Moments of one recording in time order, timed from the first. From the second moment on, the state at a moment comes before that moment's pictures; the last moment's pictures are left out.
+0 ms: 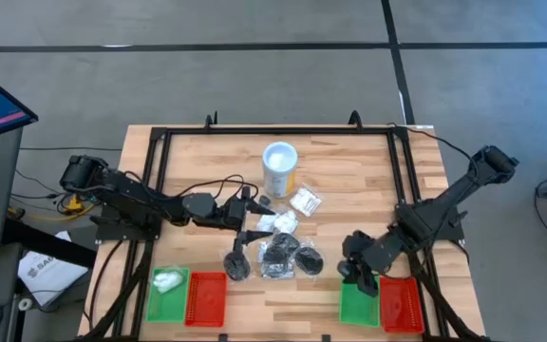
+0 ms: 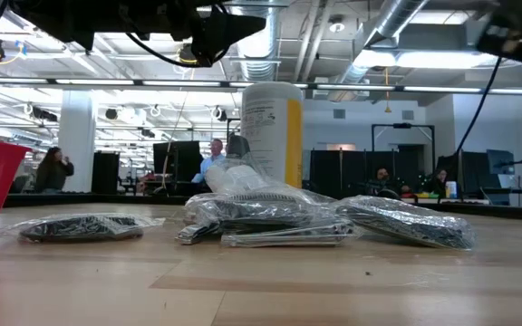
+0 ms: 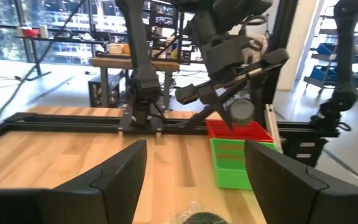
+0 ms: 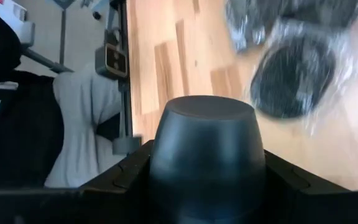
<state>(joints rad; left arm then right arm) -0.20 1.44 0.61 0.84 -0.12 -0.07 0.65 1.22 0.88 -0.51 0.07 0.88</state>
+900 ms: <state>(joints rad) -0.27 1.44 0.61 0.84 -0.12 -0.09 1.05 1.26 0.88 -0.71 0.24 1.67</state>
